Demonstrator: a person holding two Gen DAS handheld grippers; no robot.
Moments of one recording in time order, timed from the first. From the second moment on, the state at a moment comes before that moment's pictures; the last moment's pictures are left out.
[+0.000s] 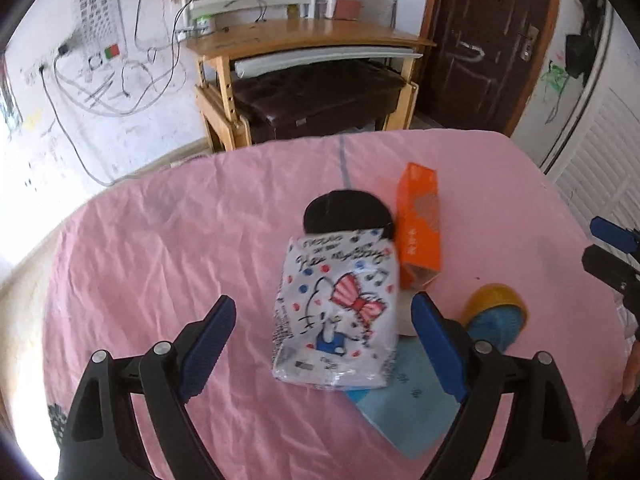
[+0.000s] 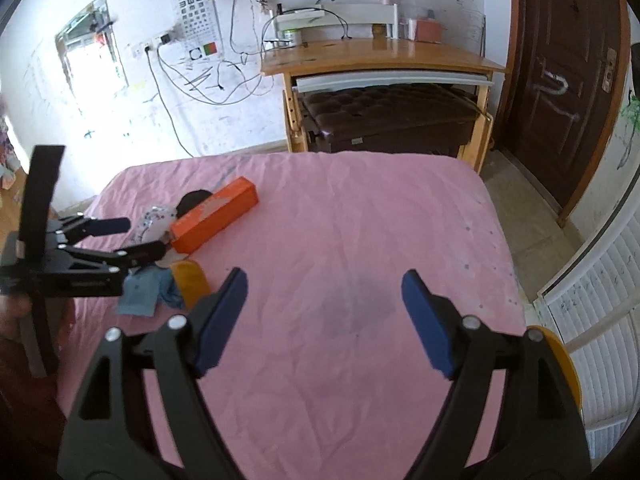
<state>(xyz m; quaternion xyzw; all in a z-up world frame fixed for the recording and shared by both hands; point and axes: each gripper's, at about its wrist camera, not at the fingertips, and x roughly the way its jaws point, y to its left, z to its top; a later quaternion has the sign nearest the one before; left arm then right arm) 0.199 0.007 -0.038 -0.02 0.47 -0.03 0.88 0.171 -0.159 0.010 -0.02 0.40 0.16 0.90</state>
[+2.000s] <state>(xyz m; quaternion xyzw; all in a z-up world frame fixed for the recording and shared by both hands) 0.160 0.082 -0.030 -0.14 0.39 -0.05 0.91 0.222 -0.067 0.005 -0.02 0.45 0.16 0.88</state>
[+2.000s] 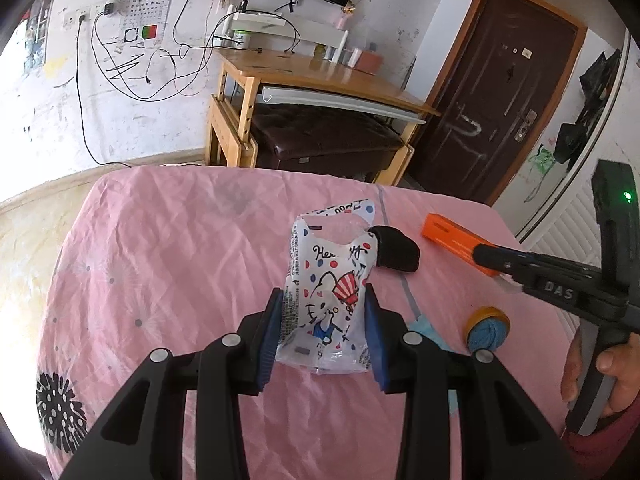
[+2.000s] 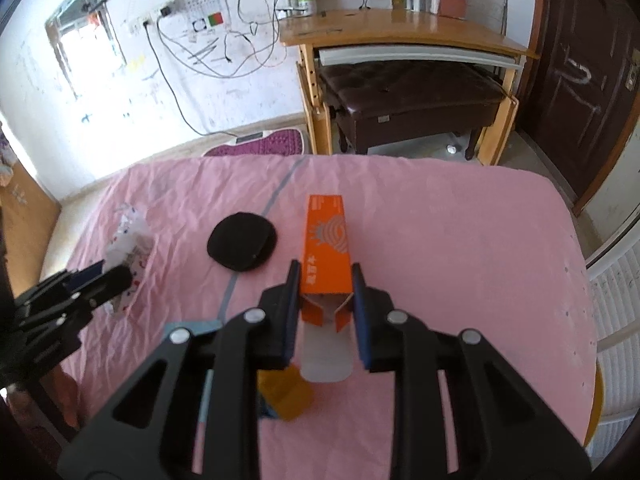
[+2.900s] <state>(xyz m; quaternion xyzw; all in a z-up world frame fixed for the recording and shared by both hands) 0.151 0.064 -0.005 -0.12 0.34 -0.05 0.93 0.182 -0.265 0.038 0.15 0.38 0.09 0.91</state>
